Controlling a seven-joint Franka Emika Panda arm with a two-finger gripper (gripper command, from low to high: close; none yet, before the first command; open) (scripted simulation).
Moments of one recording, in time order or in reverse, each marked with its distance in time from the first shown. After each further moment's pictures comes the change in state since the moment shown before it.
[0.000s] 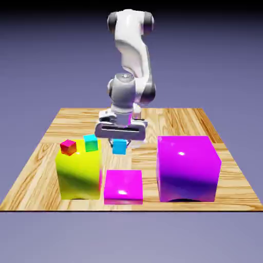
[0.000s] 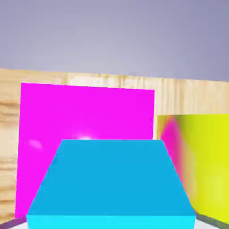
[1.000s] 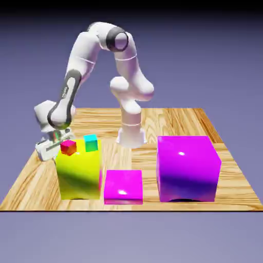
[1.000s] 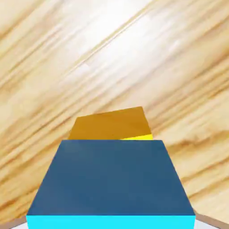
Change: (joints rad) arm -0.403 0.485 -0.262 0.001 0.880 0.073 0.699
